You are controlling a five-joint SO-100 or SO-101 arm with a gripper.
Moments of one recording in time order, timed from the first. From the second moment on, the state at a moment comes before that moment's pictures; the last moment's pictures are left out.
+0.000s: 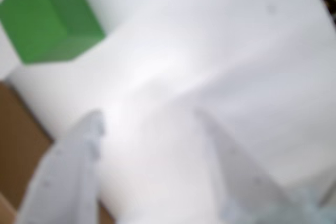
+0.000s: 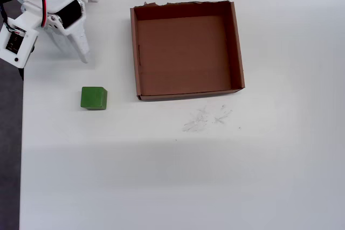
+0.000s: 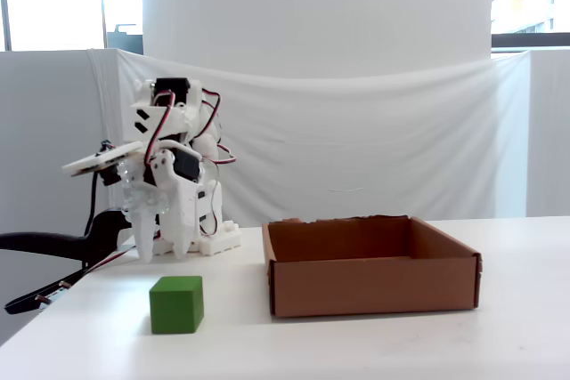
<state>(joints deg) -3.4 182.2 170.6 70.2 -53.6</state>
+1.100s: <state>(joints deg) -5.6 122.5 125.7 57.8 -73.9</state>
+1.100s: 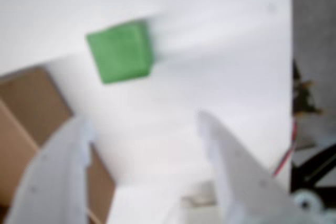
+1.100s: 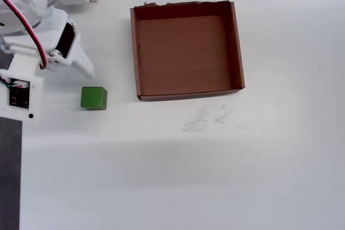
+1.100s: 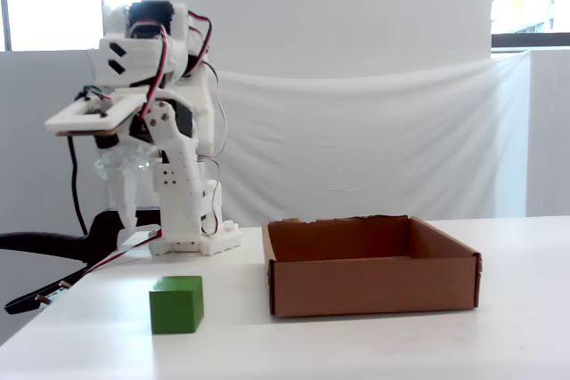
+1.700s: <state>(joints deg) -8.3 103.0 116.6 47.5 -74.6</state>
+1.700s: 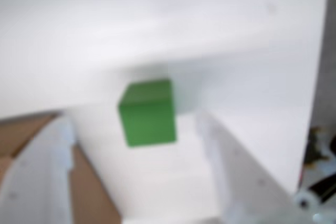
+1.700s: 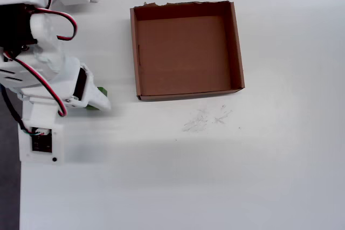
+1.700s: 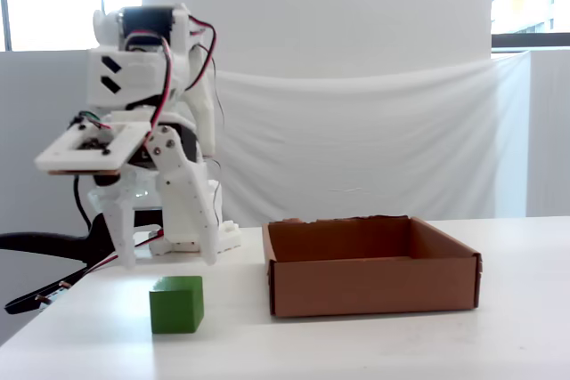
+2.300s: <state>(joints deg) -9.8 99.2 126.5 34.2 -74.6</state>
